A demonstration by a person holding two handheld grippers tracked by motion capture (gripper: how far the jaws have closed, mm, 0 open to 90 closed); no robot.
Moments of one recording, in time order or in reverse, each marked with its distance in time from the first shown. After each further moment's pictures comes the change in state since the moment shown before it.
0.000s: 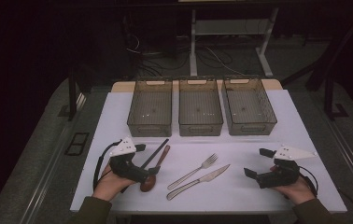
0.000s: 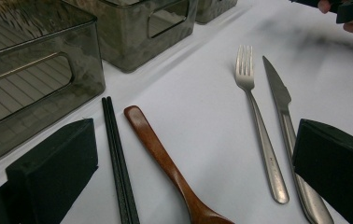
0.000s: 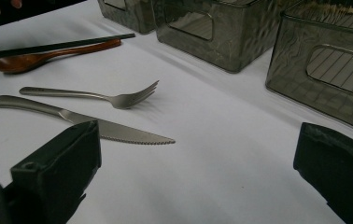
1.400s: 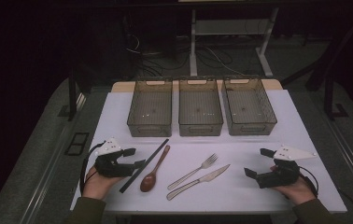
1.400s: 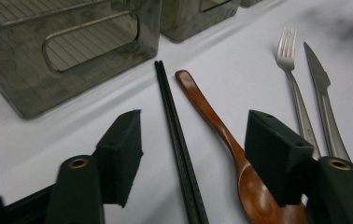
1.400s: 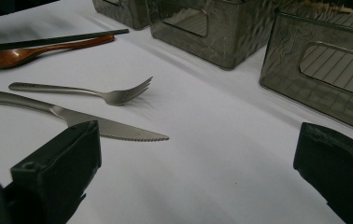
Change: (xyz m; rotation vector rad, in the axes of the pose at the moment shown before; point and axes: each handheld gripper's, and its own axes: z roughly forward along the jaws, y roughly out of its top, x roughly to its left) left arm 0.020 -0.019 -0.030 0.046 0.105 -0.085; right arm 0.000 -0.001 0.000 0.012 -0.027 -0.011
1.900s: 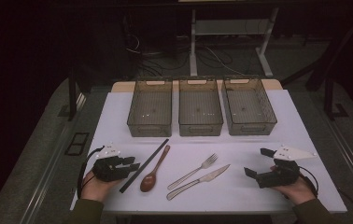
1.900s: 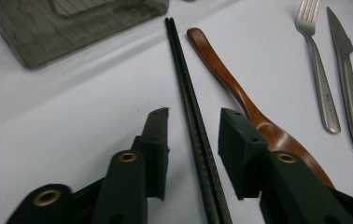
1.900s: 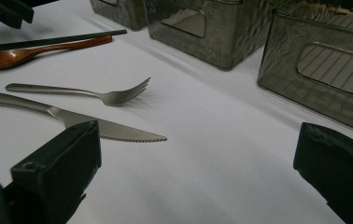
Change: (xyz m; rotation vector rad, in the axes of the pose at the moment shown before) left arm 0.002 -0.016 -0.001 0.094 0.028 -0.035; right arm 0.000 0.000 0.000 -0.004 -0.008 0.001
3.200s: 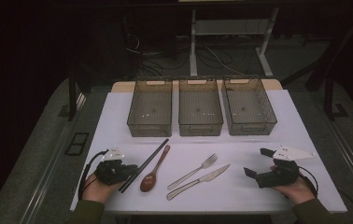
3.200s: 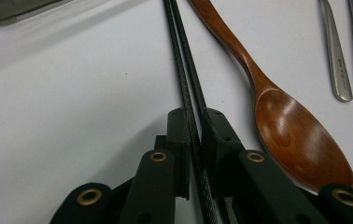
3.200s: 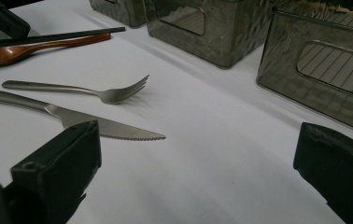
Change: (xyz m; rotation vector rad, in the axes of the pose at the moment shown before) left arm -0.001 -0.008 0.009 0.111 -0.010 0.001; right arm 0.000 0.000 0.001 0.005 -0.004 -0.008
